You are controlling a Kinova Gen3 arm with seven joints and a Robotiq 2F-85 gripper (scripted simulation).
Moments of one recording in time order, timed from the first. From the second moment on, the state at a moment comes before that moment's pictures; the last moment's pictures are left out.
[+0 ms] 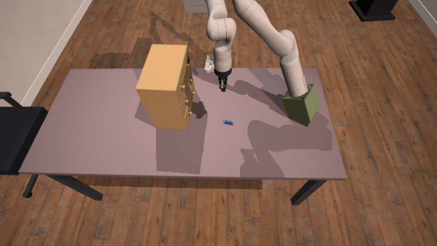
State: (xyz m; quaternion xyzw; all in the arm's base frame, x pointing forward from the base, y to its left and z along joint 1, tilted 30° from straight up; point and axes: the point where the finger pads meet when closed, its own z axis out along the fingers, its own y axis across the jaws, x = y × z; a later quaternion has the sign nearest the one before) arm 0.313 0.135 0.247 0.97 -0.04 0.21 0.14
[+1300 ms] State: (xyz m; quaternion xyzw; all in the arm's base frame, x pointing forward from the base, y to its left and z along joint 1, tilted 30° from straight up) arm 0.374 0.116 0.241 0.92 -0.04 0.37 0.14
